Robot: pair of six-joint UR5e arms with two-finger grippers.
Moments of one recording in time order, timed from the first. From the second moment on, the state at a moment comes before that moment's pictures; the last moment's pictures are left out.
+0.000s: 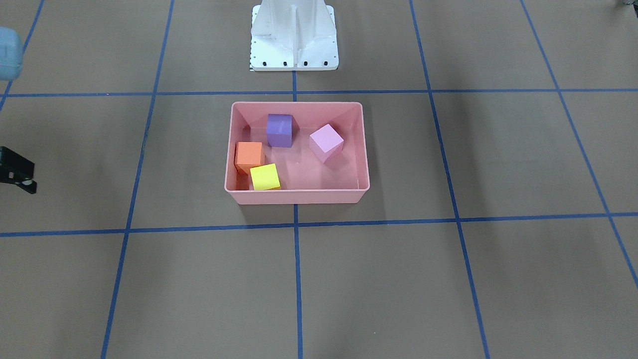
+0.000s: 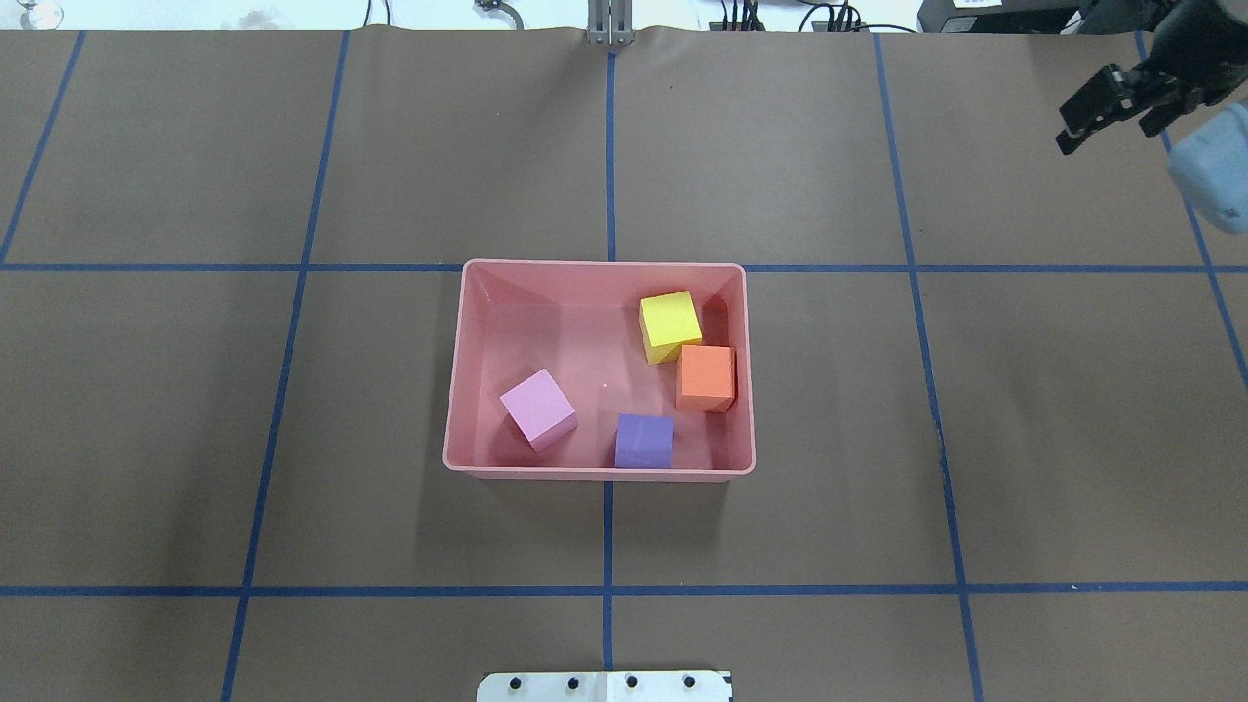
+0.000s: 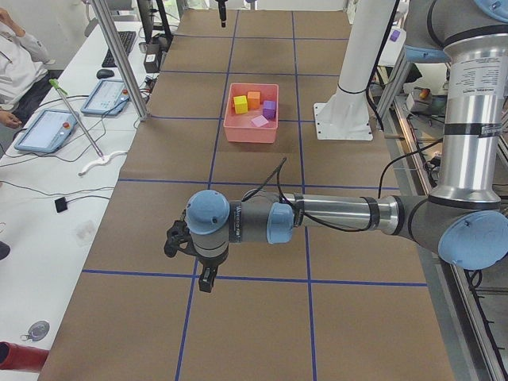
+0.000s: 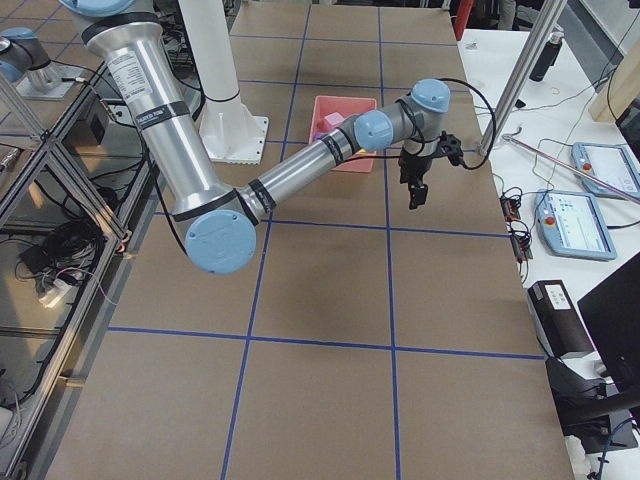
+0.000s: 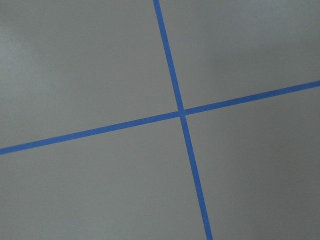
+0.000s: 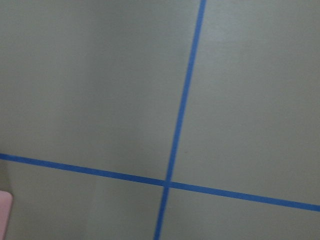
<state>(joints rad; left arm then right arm) -1.67 -1.56 -1.64 -1.55 -2.36 0.18 1.27 -1.21 1.75 -1.78 2.29 0.20</state>
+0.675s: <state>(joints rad) -1.67 -1.53 -1.70 -1.57 -2.35 0.17 1.51 -1.50 1.75 -1.77 2.29 -0.11</state>
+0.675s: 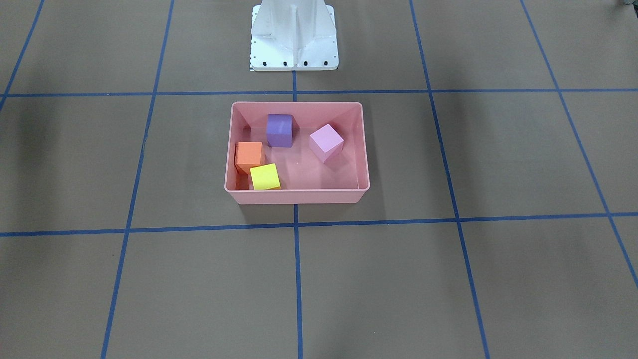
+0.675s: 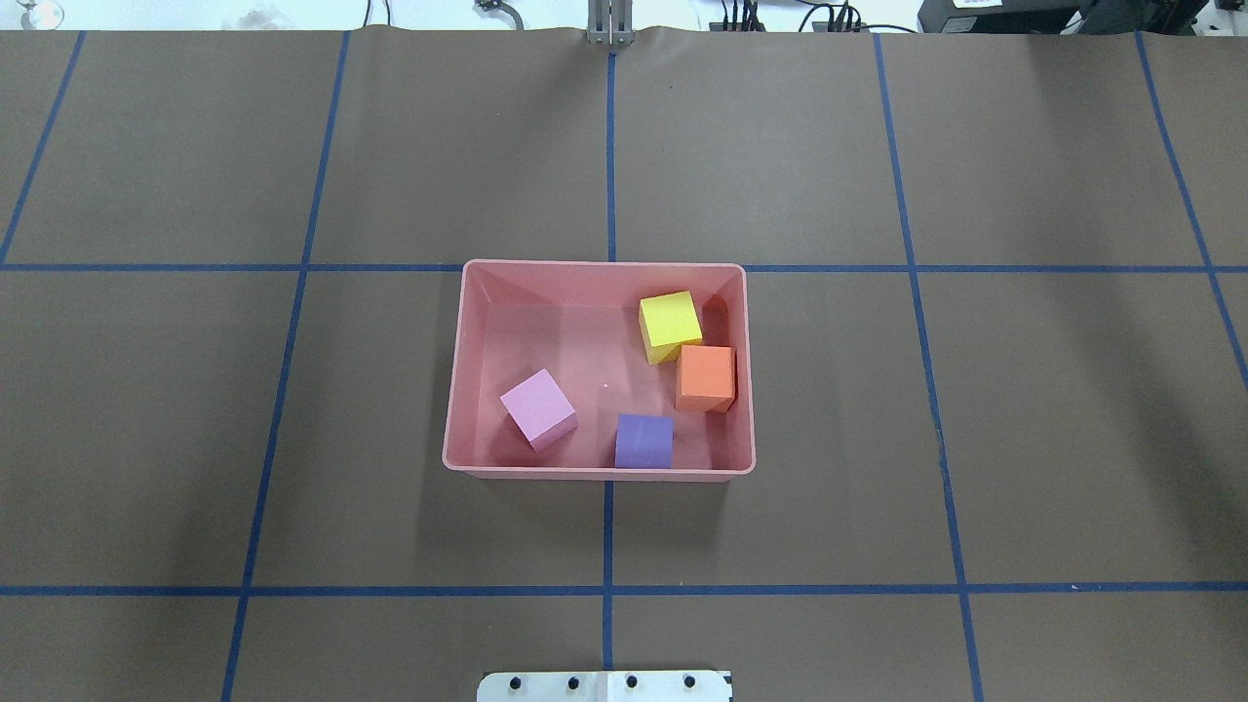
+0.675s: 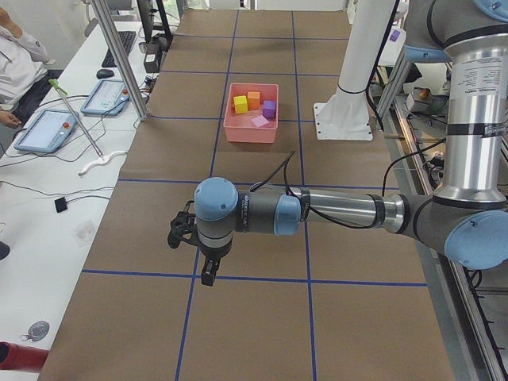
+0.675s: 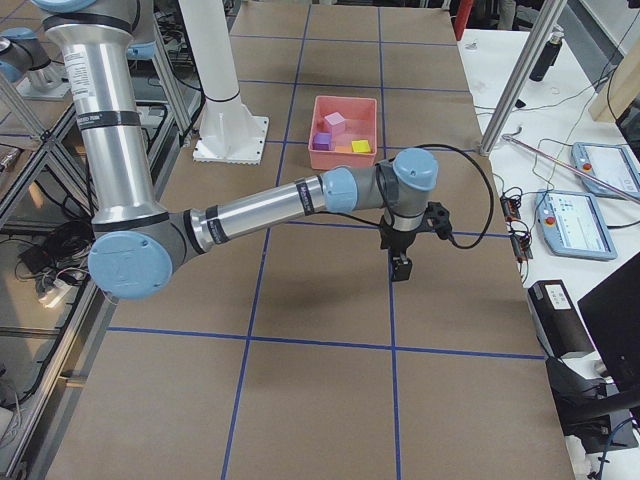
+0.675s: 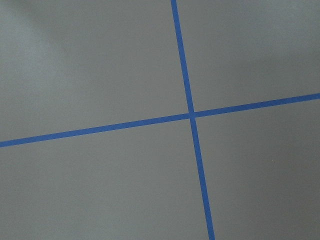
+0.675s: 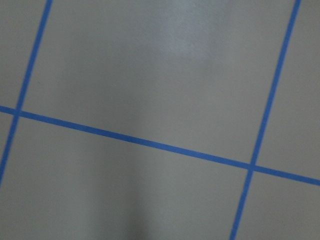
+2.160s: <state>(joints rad) -1.67 -1.50 -1.72 -1.58 -2.35 0.17 1.61 -1.72 1.76 -1.60 2.29 -0.09</state>
